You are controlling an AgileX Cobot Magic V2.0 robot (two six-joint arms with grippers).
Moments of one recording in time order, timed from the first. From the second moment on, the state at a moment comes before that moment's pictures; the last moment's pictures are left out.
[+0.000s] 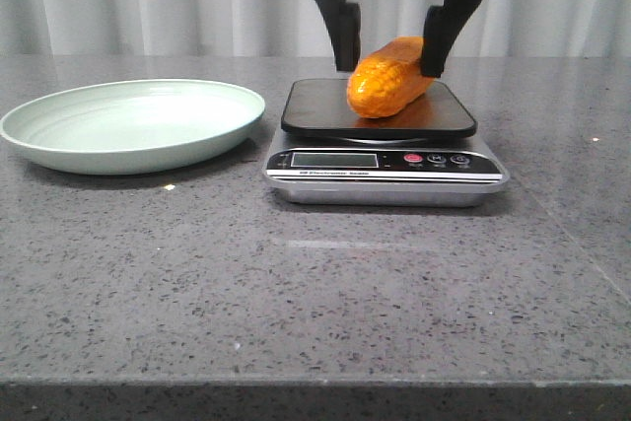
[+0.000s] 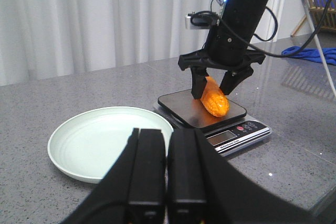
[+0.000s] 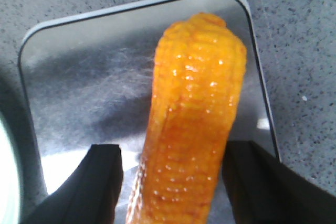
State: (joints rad) left arm -0.76 0.02 -0.46 0.26 0.57 -0.26; right arm 0.66 1.89 -1.77 -0.27 1.24 1.03
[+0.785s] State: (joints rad) left arm -0.76 0.02 -0.46 0.26 0.57 -0.26; right arm 0.72 1.92 -1.84 -0.21 1.20 0.82
